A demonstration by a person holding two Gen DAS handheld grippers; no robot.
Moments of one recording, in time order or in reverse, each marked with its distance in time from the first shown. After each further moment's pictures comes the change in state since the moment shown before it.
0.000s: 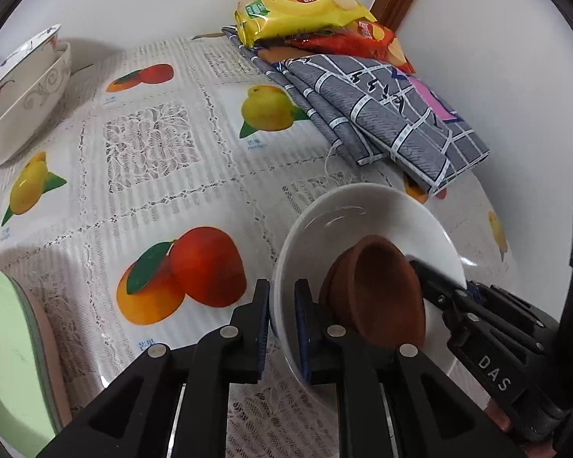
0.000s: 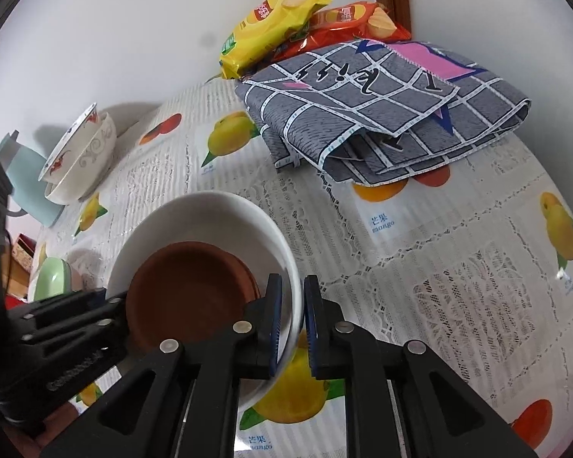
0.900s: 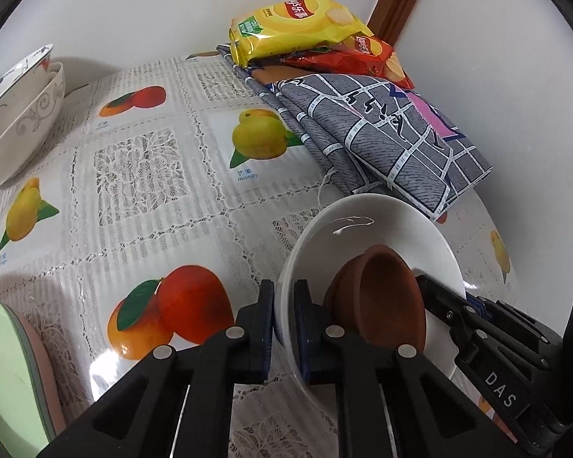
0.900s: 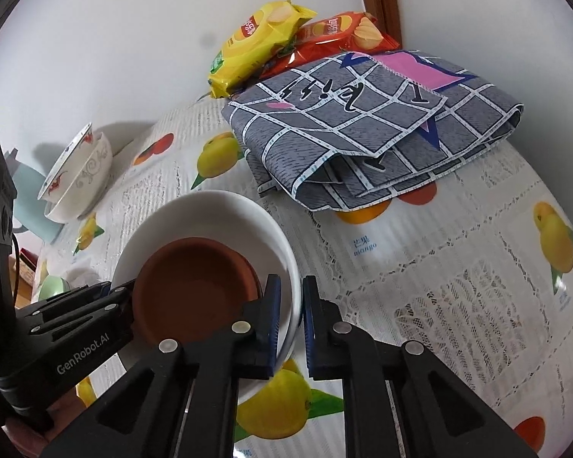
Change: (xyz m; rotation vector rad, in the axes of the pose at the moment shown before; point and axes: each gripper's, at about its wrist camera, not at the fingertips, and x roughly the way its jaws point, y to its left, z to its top) left arm 0.003 -0.012 0.014 0.005 -0.059 0.020; right arm -0.004 -0.013 0.008 0.023 -0.047 0.003
